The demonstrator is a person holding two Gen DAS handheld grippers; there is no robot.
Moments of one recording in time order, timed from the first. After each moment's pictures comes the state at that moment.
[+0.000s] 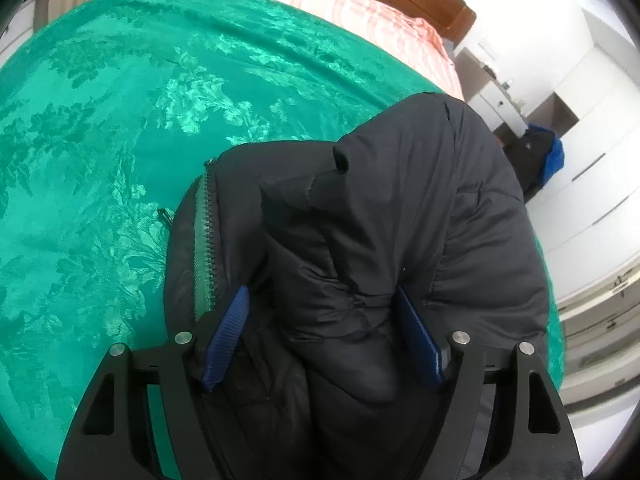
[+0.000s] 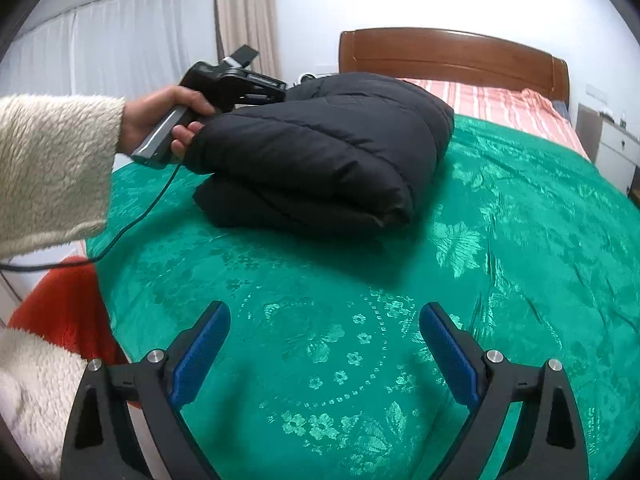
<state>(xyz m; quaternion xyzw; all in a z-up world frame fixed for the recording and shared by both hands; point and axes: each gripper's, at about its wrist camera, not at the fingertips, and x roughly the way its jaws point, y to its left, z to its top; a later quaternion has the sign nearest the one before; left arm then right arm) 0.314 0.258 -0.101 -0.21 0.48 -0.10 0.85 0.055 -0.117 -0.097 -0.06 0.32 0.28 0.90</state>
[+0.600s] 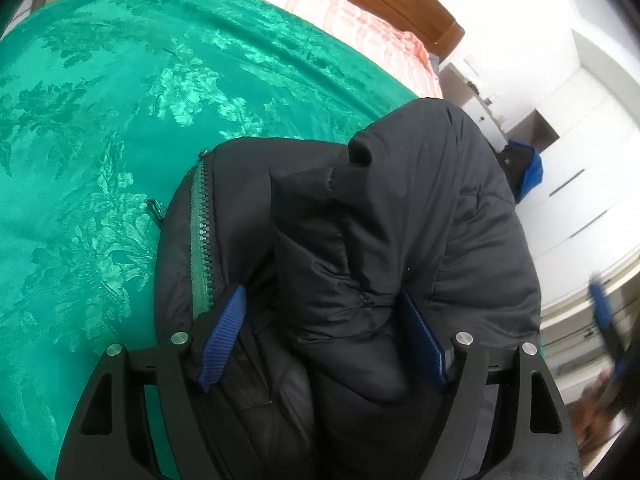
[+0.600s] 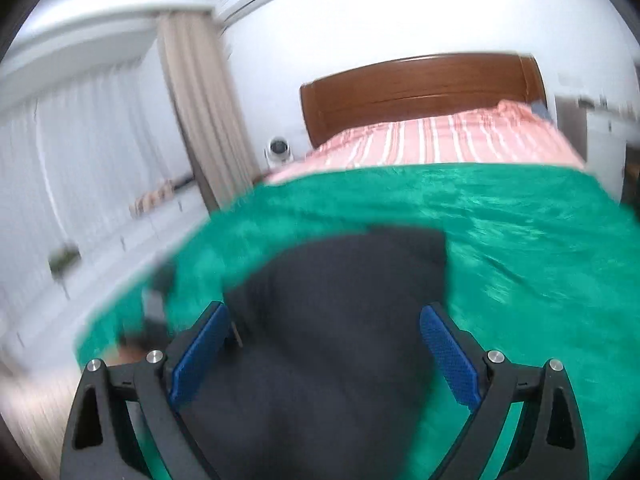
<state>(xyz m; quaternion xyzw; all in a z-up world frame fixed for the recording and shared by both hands) 0.312 0.267 -0.117 -0.25 0.45 -0.13 0.84 0.251 -0.072 0.051 0.09 0.27 0.26 0.92</state>
